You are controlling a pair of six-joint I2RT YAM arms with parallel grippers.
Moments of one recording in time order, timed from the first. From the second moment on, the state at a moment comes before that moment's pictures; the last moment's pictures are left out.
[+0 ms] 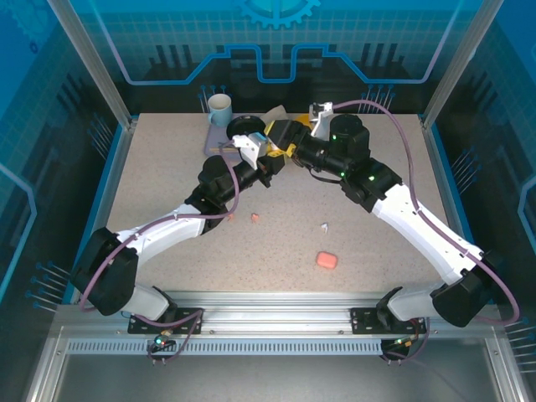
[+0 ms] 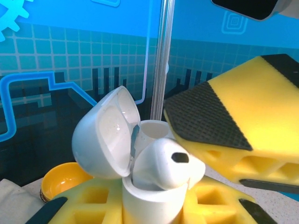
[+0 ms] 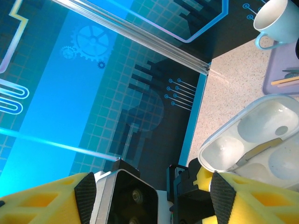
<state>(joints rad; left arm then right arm) -0.59 1.45 0.91 0.68 0.22 -0.12 0.62 1.36 1.38 -0.18 -0.27 1.06</state>
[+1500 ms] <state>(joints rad) -0.59 1.45 0.90 0.65 0.22 -0.12 0.62 1.33 1.38 -0.29 -0.35 0.96</state>
